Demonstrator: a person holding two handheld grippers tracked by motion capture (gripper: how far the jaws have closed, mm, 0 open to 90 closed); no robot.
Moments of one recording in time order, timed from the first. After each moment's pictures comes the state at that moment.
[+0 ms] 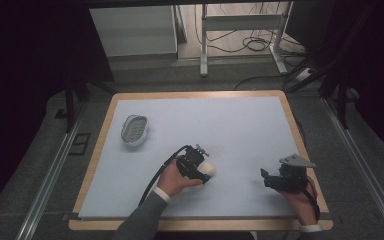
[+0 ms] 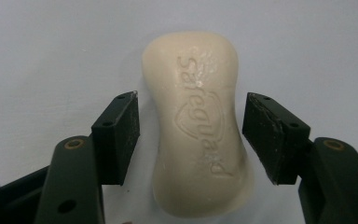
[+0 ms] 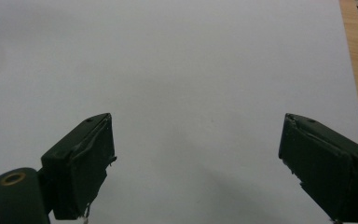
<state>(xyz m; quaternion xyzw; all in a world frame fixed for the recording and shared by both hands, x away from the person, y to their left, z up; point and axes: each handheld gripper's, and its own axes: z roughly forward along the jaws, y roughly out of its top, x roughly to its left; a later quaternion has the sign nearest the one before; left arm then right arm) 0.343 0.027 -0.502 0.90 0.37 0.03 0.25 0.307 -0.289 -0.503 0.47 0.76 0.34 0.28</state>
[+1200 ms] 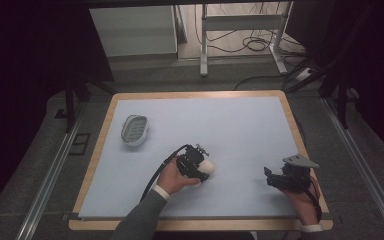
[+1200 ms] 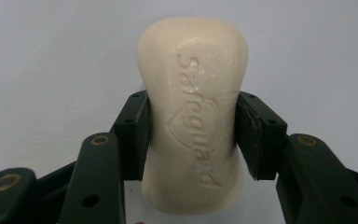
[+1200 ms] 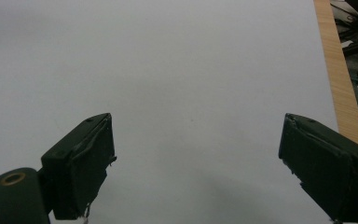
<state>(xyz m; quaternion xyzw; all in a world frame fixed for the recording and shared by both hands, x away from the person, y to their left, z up) 0.346 0.030 -0.500 0.90 0.36 0.02 0.24 0.307 -0.295 -0.501 0.49 0.75 0.33 0.30</state>
